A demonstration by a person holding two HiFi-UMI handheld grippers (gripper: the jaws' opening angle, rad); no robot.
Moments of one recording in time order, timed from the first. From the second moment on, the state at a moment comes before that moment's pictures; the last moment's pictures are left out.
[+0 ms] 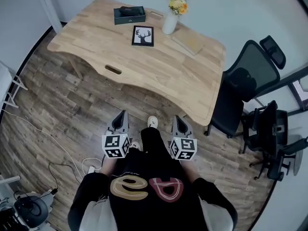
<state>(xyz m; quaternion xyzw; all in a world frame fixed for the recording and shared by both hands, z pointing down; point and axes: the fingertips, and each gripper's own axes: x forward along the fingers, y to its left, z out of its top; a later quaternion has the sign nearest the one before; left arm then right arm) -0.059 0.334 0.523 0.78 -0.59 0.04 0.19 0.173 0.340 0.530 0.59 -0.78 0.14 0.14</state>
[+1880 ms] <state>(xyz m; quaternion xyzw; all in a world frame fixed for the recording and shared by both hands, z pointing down) -0.001 0.073 0.524 0.76 -0.62 0.06 0.20 0.211 0.060 0.538 0.56 -0.81 0.17 0.10</state>
